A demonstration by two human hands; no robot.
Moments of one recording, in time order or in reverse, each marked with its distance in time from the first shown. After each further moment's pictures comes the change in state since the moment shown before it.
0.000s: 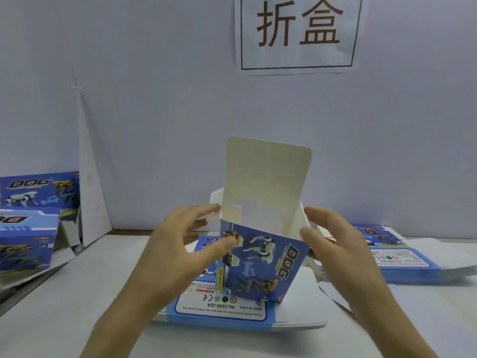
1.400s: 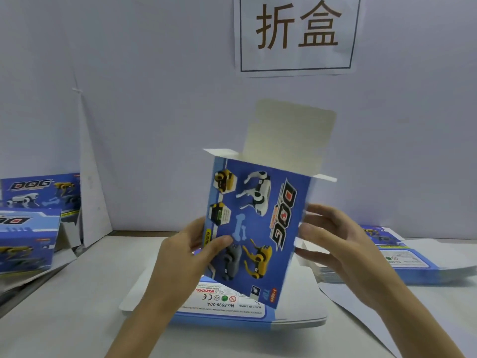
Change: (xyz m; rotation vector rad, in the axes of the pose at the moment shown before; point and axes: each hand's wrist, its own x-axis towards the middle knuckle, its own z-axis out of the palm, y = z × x) left_hand 0.004 -0.027 0.024 -0.202 0.073 0.129; right_hand 0.013 0.001 -0.016 0.336 -0.249 0.095
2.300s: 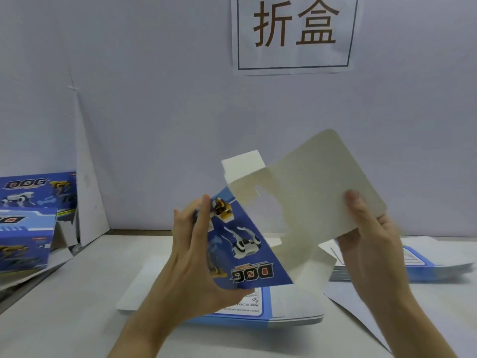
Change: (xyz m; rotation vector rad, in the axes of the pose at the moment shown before) left_hand -0.005 -0.008 0.007 0.441 -0.055 0.468; right_hand 0.001 0.000 -0.002 0.396 0.255 -0.261
